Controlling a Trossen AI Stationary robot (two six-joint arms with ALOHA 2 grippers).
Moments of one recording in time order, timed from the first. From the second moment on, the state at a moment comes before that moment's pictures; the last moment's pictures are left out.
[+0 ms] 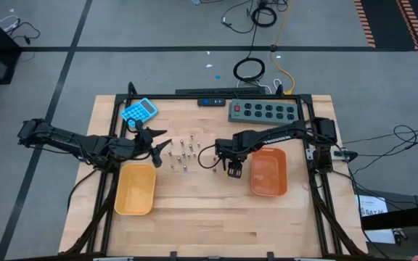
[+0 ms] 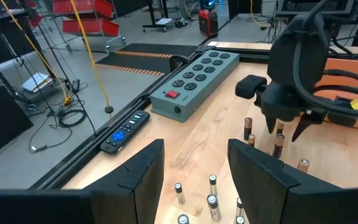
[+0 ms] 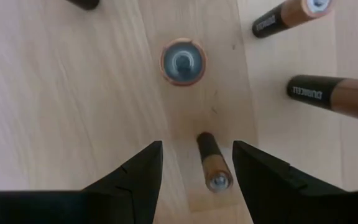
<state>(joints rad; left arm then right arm) -0.20 0.77 0.50 -0.07 -0.69 -0.09 -0.07 1.92 1.24 -0.73 0.00 0.17</state>
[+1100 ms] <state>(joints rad) -0.20 0.77 0.50 -0.09 -0.69 -0.12 -0.02 1.70 1.25 -1.02 0.10 0.19</state>
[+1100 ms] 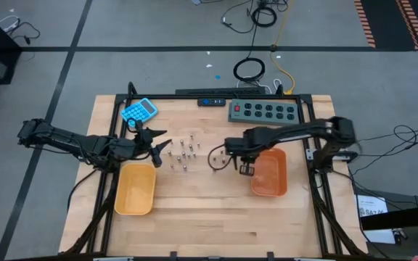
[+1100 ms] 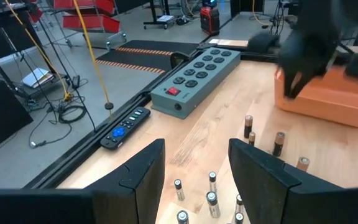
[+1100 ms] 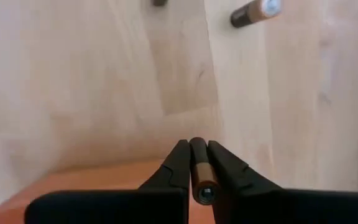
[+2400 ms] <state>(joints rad) -0.20 0.77 0.50 -0.10 -0.65 -0.14 -0.15 1.84 1.24 -0.77 0.08 -0.18</state>
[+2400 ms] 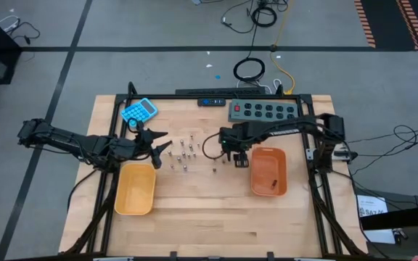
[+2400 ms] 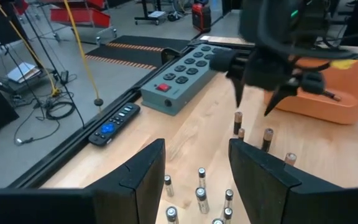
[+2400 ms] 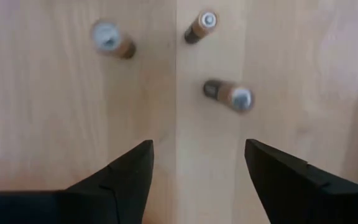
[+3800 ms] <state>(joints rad) -0.20 0.77 0.50 -0.12 -0.66 -0.12 -0.21 1.91 1.31 -0.77 0.13 -0.27</state>
